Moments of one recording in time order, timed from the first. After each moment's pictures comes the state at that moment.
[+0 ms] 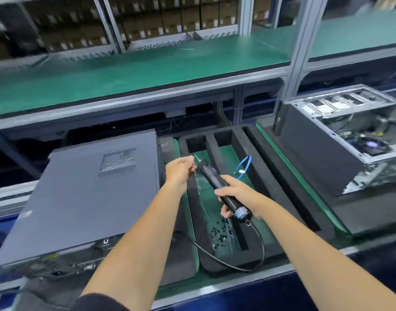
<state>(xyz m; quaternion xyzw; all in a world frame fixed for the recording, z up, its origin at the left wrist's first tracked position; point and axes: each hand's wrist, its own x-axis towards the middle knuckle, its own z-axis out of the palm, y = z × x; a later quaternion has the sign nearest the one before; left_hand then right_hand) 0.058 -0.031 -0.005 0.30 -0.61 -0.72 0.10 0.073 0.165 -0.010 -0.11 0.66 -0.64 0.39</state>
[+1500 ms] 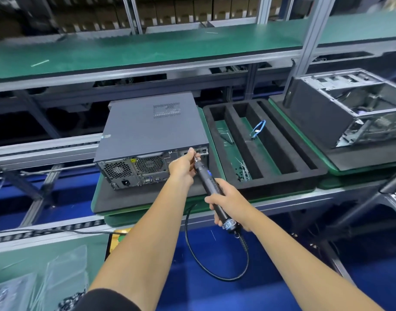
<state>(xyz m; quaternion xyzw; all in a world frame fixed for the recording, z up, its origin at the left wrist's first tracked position) 0.319 -0.057 0.005 0.36 -0.43 -0.82 0.09 0.367 0.106 -0.011 -0.13 0.71 -0.60 0.34</state>
